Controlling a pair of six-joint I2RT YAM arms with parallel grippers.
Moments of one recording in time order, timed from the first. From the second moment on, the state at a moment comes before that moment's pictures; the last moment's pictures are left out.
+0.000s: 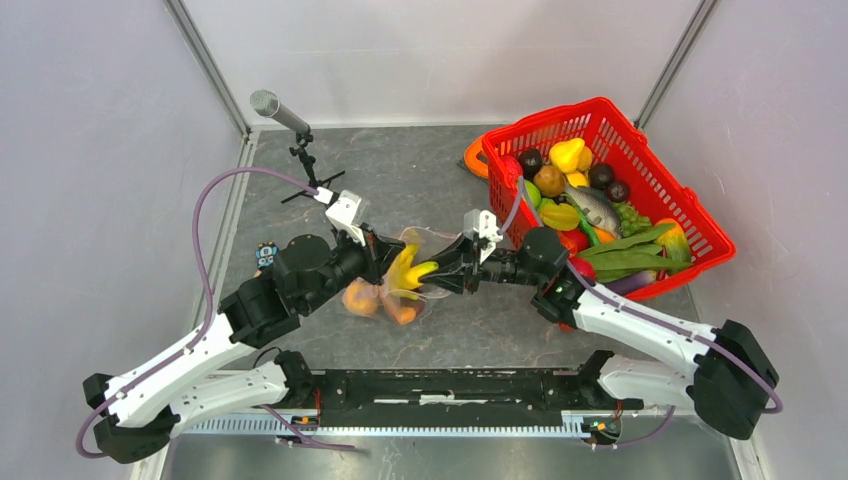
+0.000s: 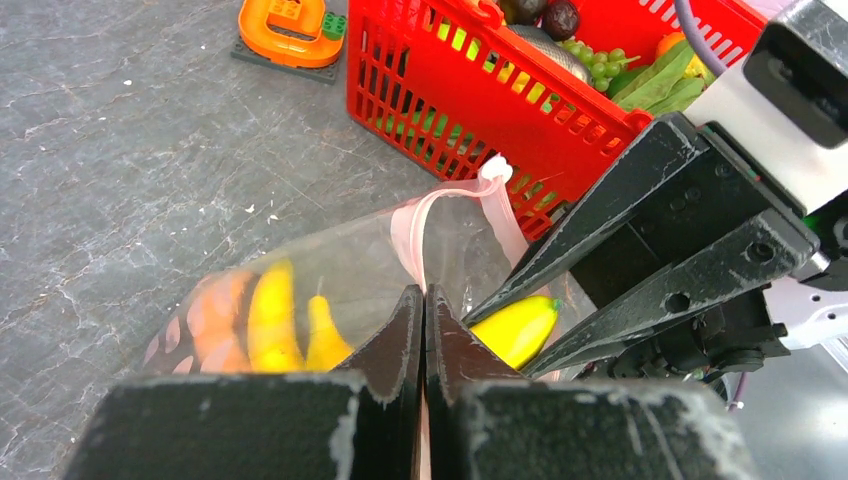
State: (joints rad) left arm -0.98 0.77 0.93 -0.36 -0.26 -0.38; right arm 0.82 1.10 0.64 0.52 -0.64 0.12
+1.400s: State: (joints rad) left arm -0.98 0.68 0.91 -0.40 -0.45 -0.38; right arm 0.93 1.13 0.82 0.39 -0.55 -0.06
